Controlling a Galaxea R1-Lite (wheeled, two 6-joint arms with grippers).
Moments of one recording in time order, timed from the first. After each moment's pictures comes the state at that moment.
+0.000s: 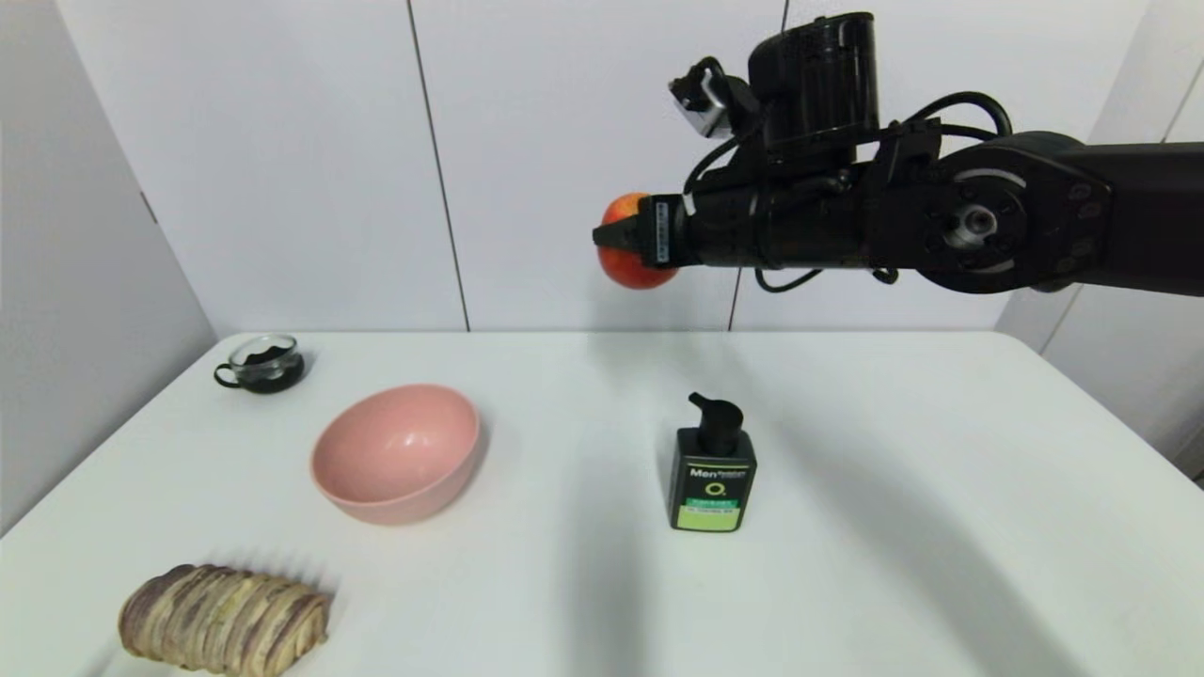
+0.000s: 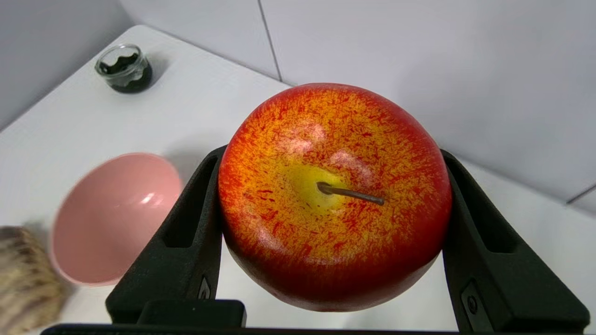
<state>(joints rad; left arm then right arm) 0.00 0.00 0.00 0.00 -0.05 0.10 0.64 1.96 -1.76 0.08 -0.05 0.14</state>
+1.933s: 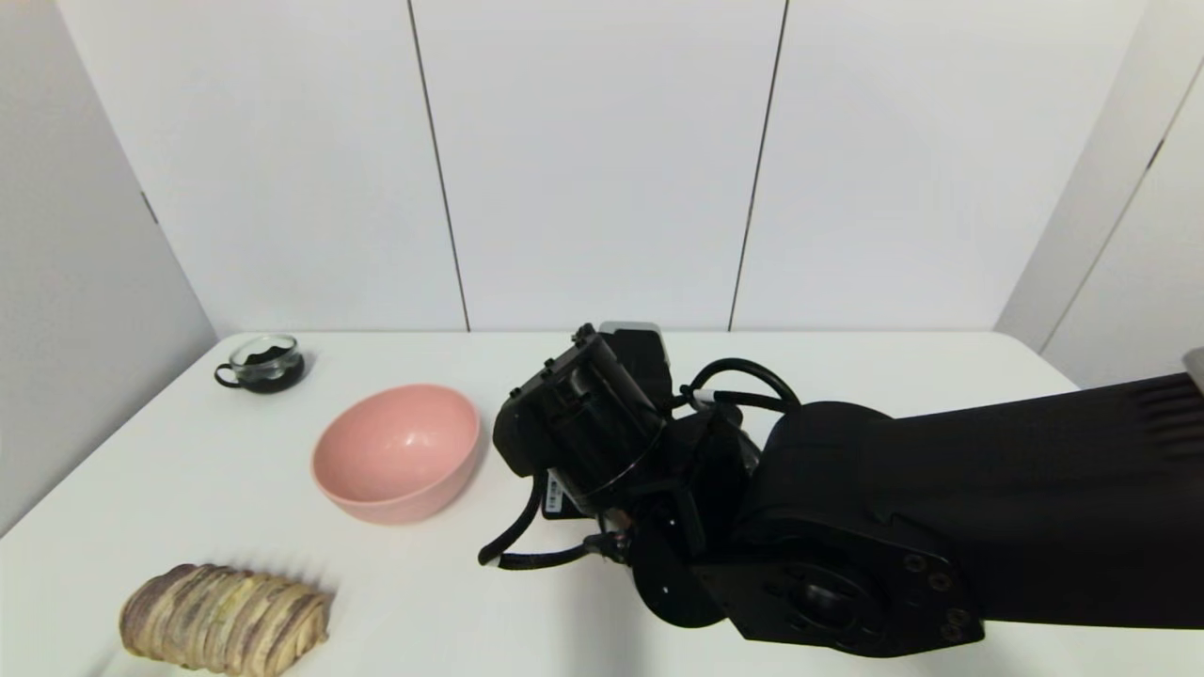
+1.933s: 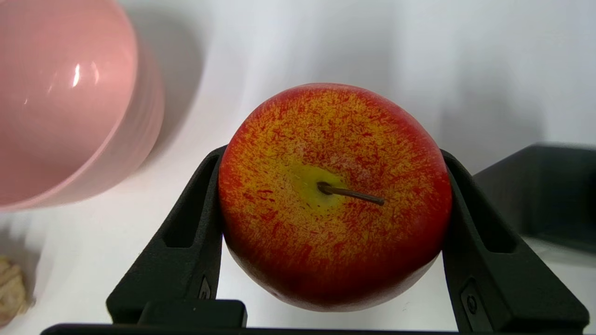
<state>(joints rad) 0.00 0.00 0.00 0.00 -0.05 0.10 1.03 2.01 -1.39 0.10 -0.64 0.65</state>
